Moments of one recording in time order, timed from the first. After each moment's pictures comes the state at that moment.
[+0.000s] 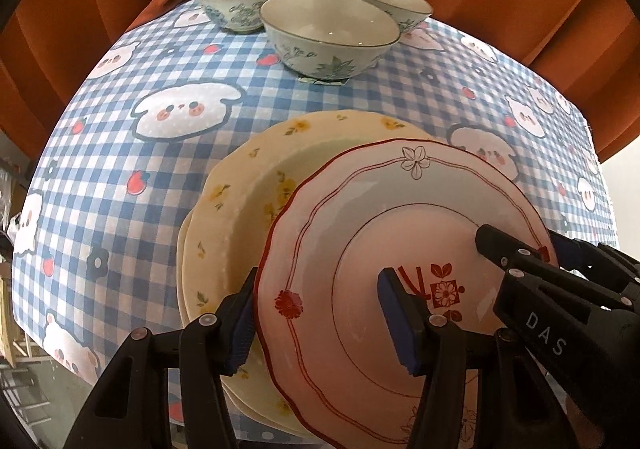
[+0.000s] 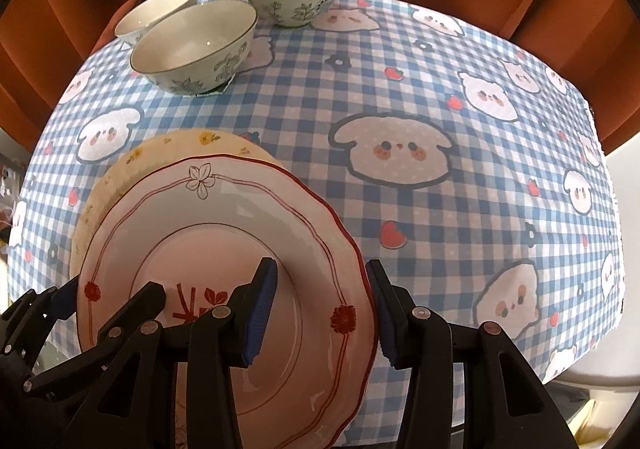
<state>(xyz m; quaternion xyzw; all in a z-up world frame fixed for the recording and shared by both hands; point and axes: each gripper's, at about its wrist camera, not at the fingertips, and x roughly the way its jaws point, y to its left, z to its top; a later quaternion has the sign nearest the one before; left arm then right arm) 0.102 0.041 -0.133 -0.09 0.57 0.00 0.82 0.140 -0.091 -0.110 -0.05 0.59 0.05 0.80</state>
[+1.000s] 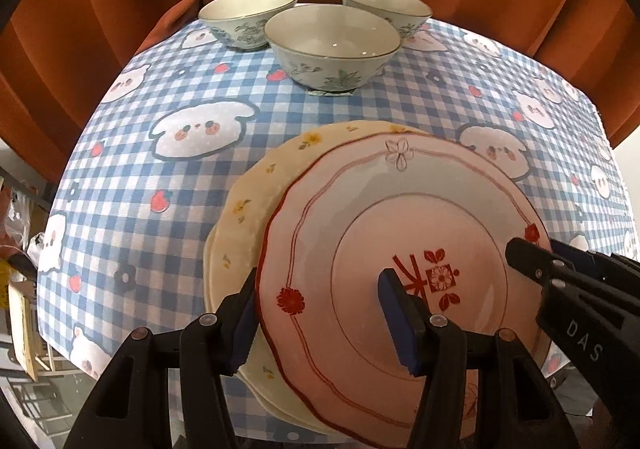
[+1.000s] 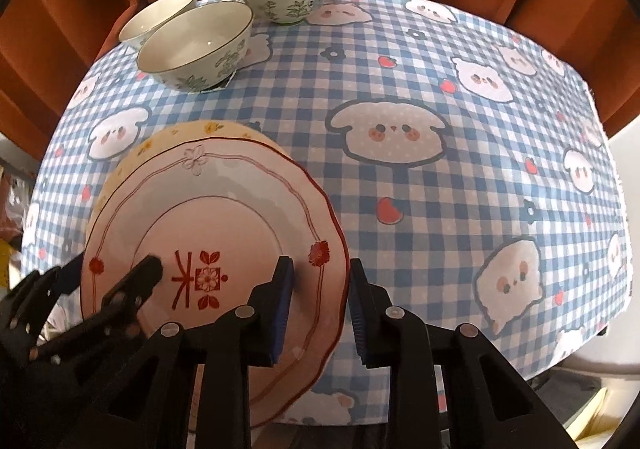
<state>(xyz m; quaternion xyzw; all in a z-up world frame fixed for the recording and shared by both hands) 0.102 0.041 -0.126 -0.04 0.56 0.02 0.83 0.129 -0.102 -0.104 -0.01 0.61 0.05 0.79</state>
